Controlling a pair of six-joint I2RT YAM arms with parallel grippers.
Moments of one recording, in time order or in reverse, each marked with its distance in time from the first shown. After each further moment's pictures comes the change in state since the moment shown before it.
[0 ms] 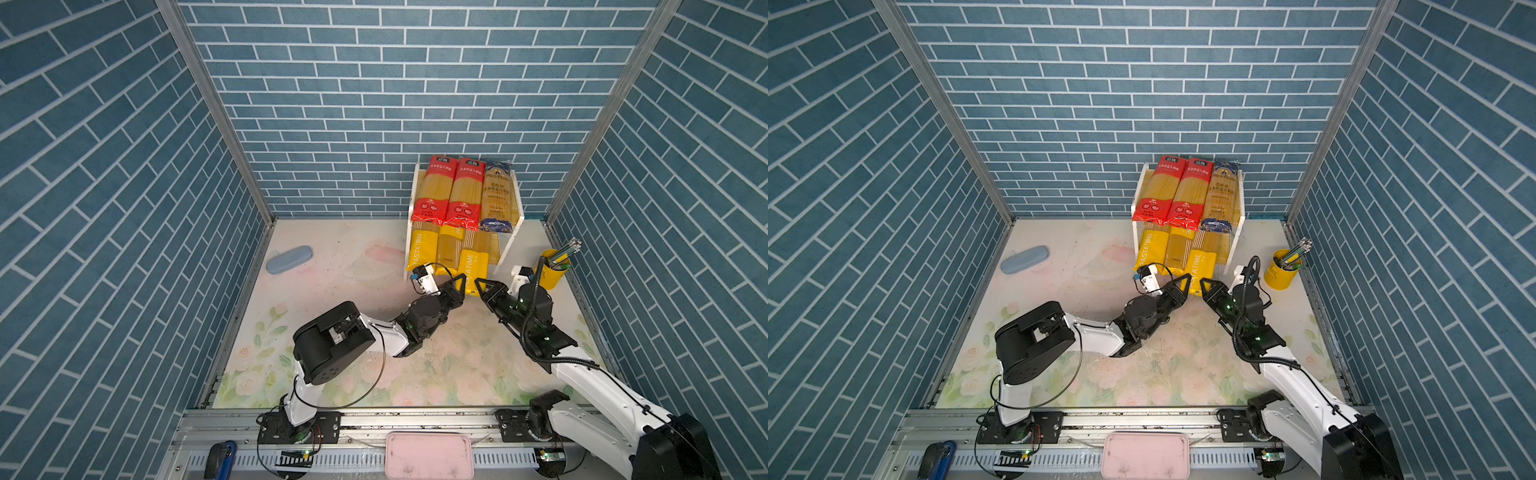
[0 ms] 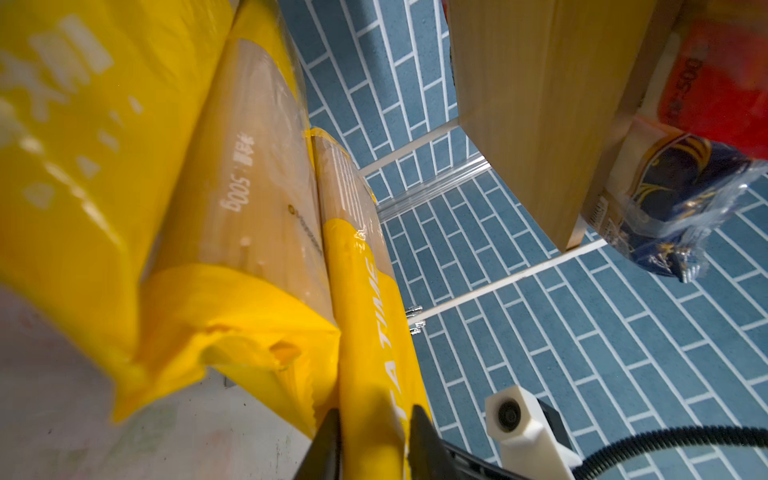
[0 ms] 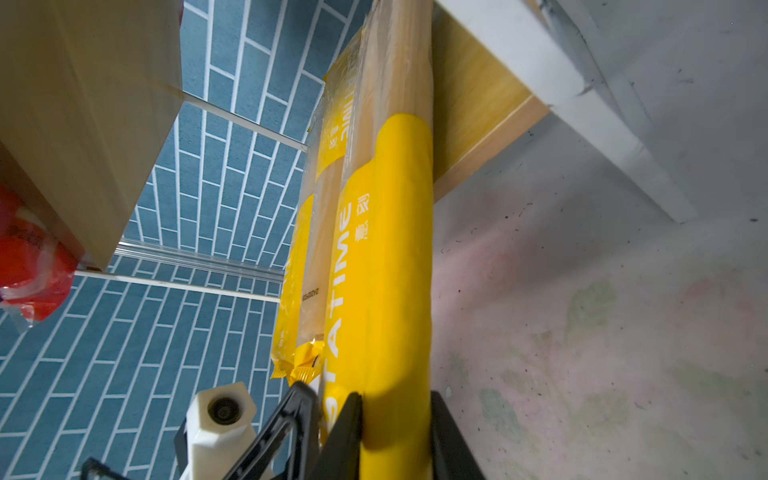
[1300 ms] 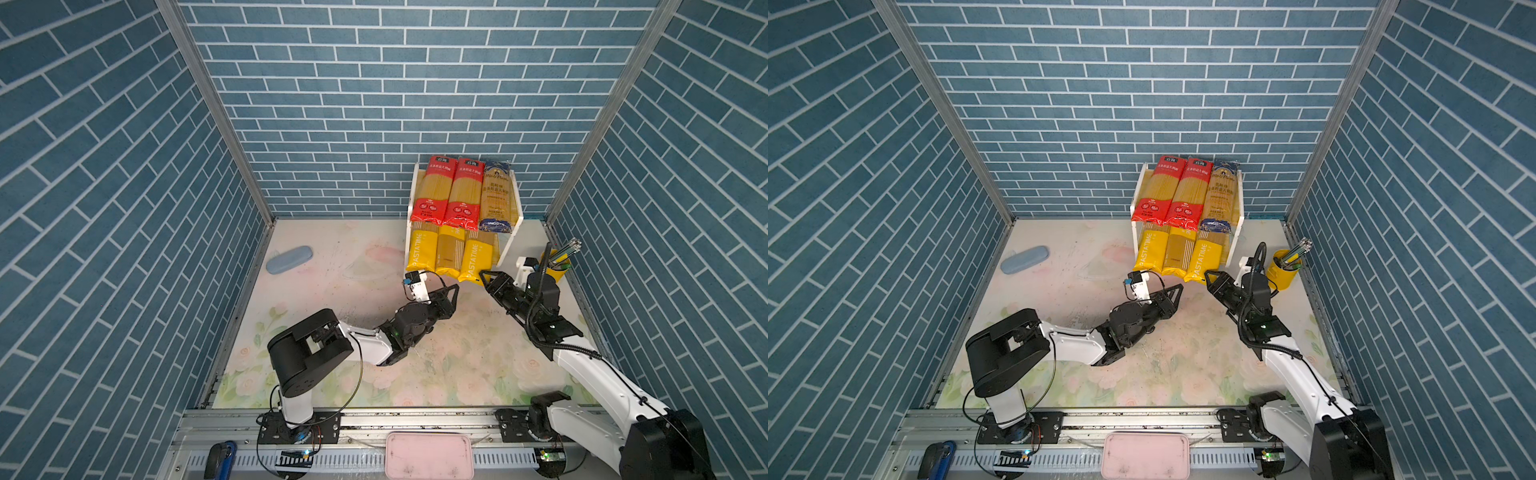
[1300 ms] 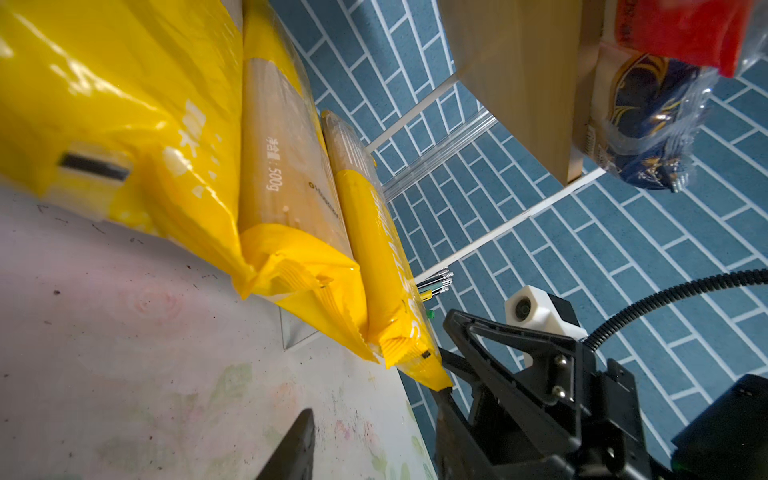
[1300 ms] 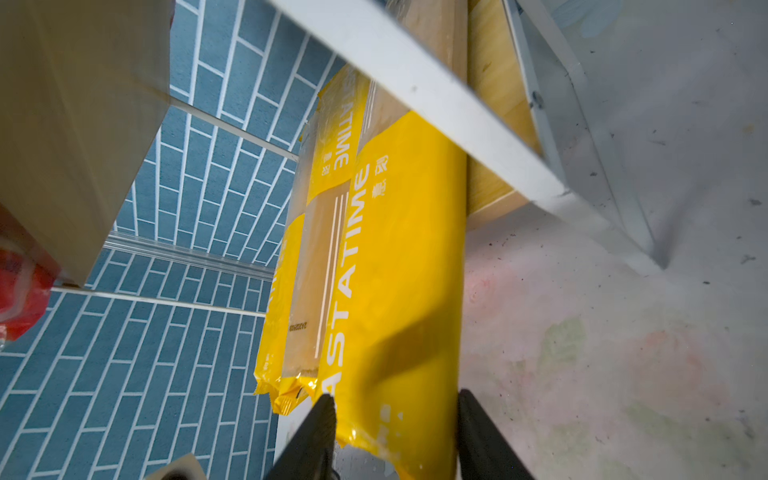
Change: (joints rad) left arm 0.000 -0.171 -0.184 -0.074 0.046 0.161; right arm -0.098 0.041 0.055 -0.046 -0.106 -0.082
